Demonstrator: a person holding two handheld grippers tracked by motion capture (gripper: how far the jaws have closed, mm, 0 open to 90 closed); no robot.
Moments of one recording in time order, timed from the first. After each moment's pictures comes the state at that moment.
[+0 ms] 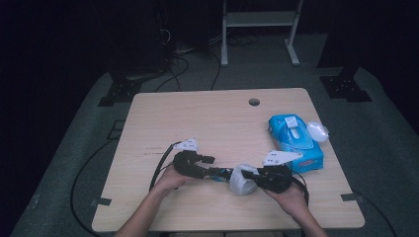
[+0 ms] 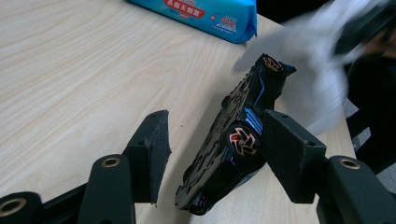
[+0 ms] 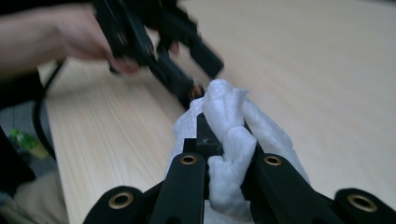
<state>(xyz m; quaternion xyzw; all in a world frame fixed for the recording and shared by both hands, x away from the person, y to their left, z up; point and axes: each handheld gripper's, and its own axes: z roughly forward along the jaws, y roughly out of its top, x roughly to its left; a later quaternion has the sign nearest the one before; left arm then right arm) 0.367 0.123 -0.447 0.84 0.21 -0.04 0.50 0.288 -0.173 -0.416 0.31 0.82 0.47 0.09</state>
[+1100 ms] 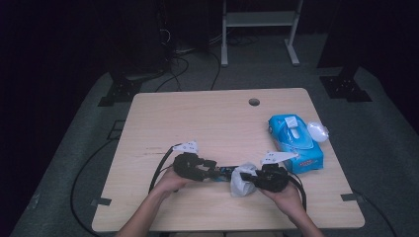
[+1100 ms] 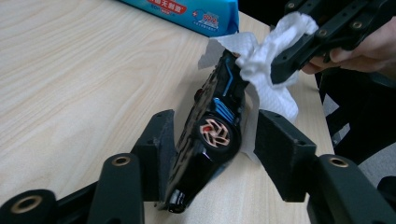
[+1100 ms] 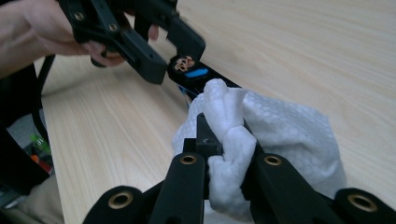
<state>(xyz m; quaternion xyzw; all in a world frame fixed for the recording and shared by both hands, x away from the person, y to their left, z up) 0.362 0.124 -0.448 0.84 0.20 -0.06 0.51 0.300 -0.175 -0.433 0.34 0.81 0.48 0.04</state>
